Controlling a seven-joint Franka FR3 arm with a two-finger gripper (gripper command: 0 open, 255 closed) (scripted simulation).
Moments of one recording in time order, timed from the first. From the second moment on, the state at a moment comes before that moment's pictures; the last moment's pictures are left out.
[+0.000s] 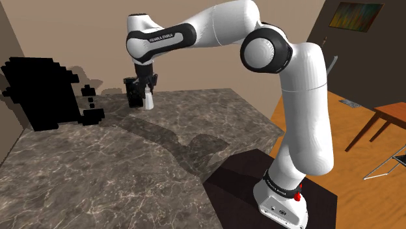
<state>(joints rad) 0.29 0.49 -0.08 -1.45 -0.06 1.95 0.08</state>
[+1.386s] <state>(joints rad) 0.29 0.52 -0.08 -1.52 -0.07 2.05 0.09</state>
